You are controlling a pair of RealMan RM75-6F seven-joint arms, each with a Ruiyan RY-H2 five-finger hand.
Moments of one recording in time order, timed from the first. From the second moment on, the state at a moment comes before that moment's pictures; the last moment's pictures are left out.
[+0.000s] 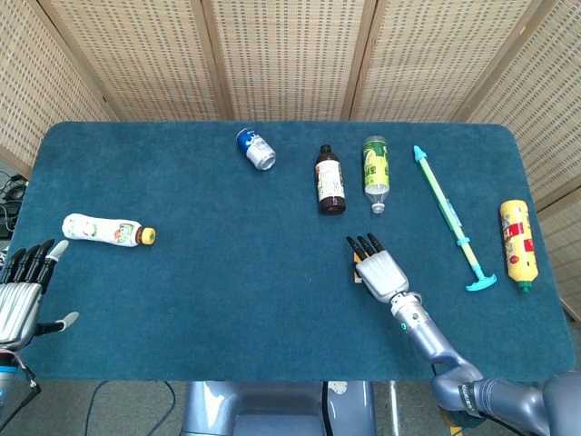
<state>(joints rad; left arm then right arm) -0.13 -1.06 -0.04 -1.77 1.44 1.42 0.18 0.65 -1.61 0.07 -1.25 -1.31 0.95 -0.42</state>
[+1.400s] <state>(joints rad) -0.13 -1.02 -0.02 -1.78 1.50 1.43 0.10 0.72 -1.34 0.29 -1.79 -1.20 0.88 -0.09</state>
